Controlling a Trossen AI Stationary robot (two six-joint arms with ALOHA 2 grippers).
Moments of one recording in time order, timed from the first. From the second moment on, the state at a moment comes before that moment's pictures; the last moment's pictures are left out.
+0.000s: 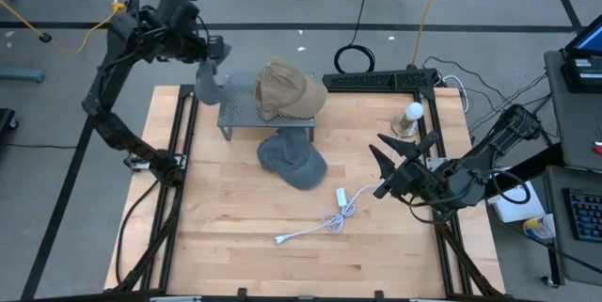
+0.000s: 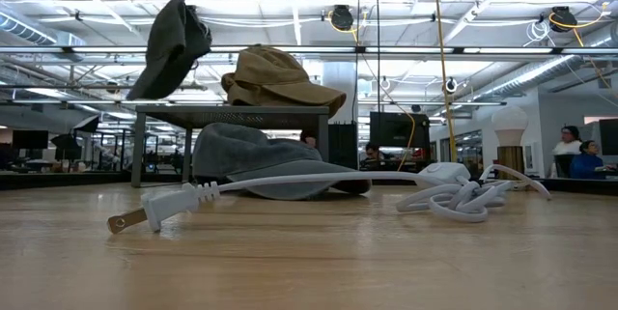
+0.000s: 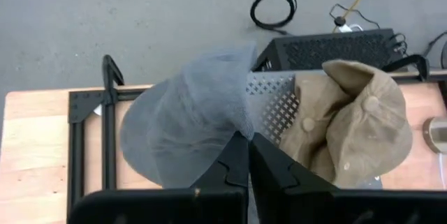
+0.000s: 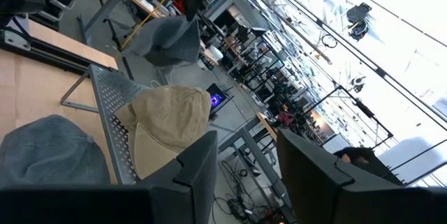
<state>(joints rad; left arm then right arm) 0.82 1.50 2.14 -1.57 -0.17 -0.64 0.69 1.16 1.11 0.17 1.46 -0.88</state>
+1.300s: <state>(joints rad) 0.62 1.75 2.10 -1.46 -0.22 -0.97 0.69 1.16 1.11 0.16 1.44 -0.88</state>
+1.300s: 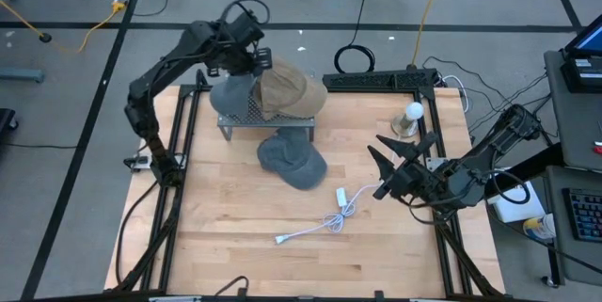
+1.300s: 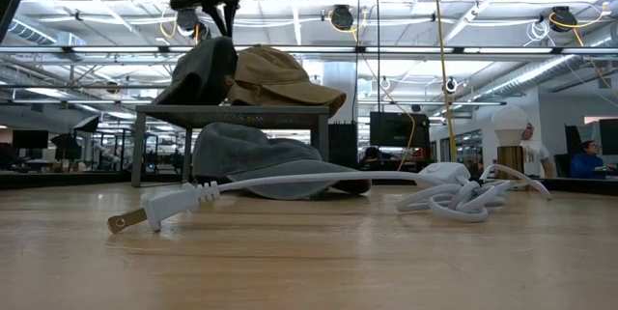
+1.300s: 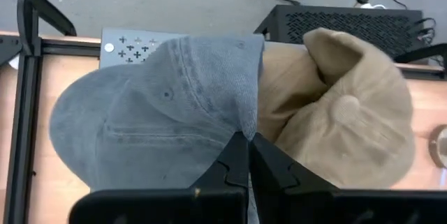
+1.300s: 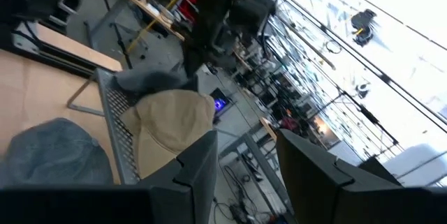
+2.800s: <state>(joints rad) 0.58 1.73 2.08 -1.38 -0.15 -1.03 0.69 1.17 1.11 0.16 1.40 -0.88</state>
